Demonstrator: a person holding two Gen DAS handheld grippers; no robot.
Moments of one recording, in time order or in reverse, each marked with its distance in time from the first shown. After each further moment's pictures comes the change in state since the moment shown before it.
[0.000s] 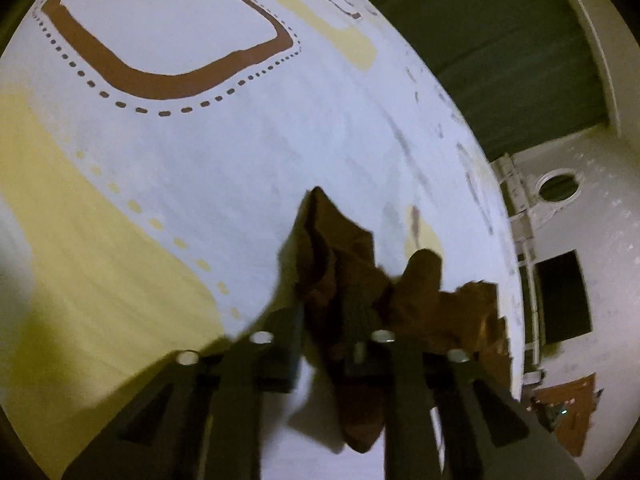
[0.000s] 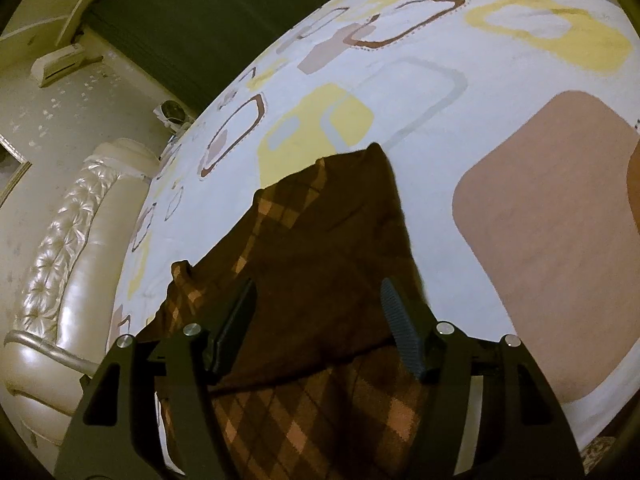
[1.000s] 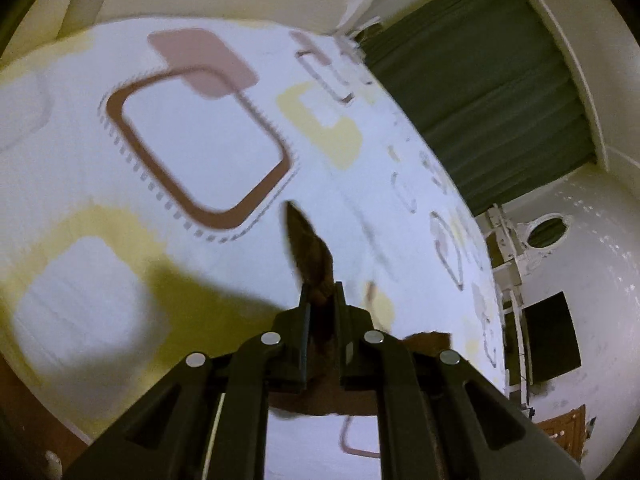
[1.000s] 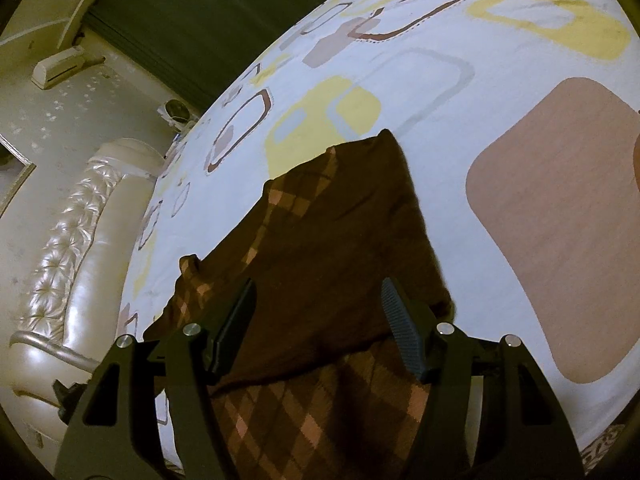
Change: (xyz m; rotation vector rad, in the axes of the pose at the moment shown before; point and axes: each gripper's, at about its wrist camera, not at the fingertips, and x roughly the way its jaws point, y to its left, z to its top) left arm -0.134 -0.028 0.026 -0.026 -0.217 -0.028; right arm 0.000 0.008 -0.009 0.008 0.005 0.023
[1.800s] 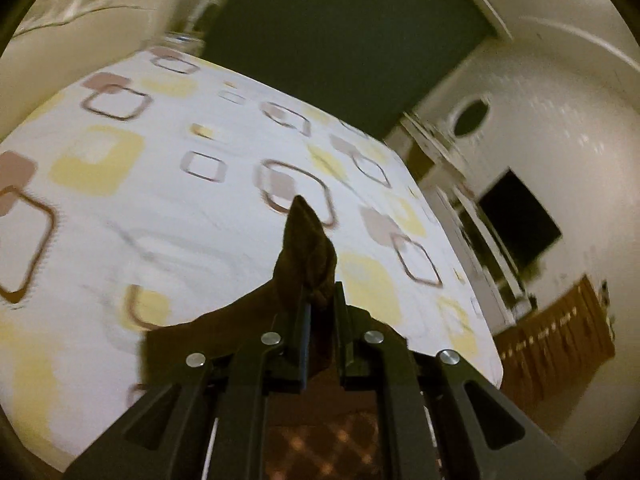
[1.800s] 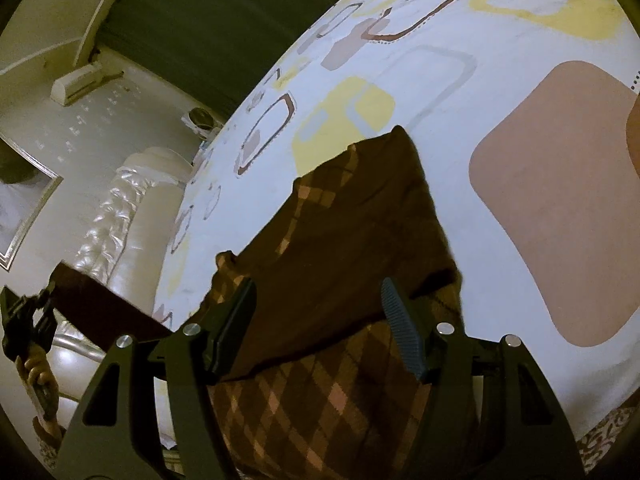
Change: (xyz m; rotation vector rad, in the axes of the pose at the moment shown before) left arm 0.064 -0.337 -0.095 0.472 0.162 -0.173; right arm -0.034 -0.004 -0.012 0.048 -0.009 0.123
